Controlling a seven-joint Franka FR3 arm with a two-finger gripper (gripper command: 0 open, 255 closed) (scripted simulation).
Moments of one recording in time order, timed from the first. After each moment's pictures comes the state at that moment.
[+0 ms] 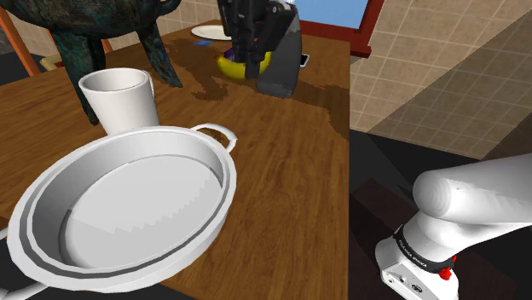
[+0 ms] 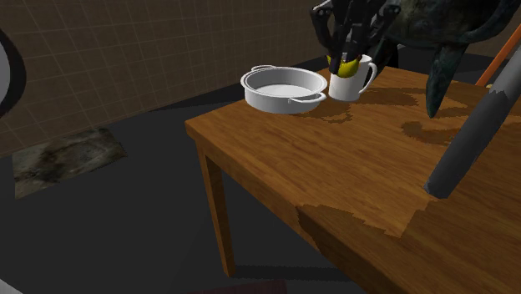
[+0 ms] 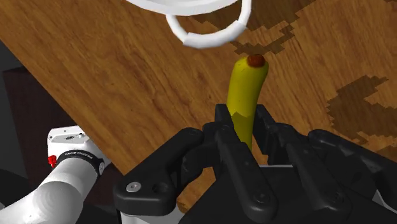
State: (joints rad) arm -0.65 -0.48 1.04 -1.55 0.47 1.34 1.99
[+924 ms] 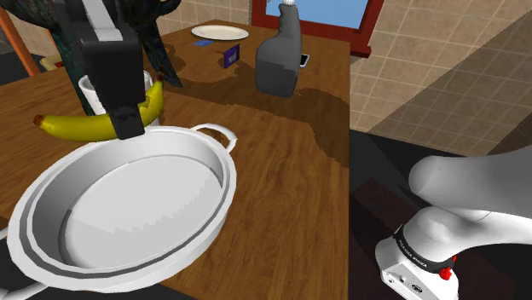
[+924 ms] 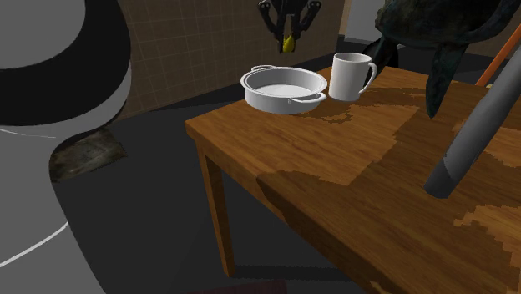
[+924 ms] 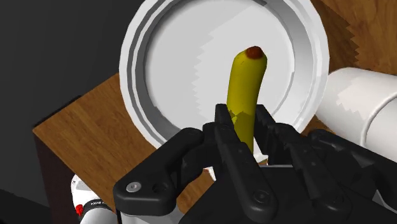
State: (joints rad) arm -1.18 -0.55 1.70 -1.06 0.62 1.25 2.31
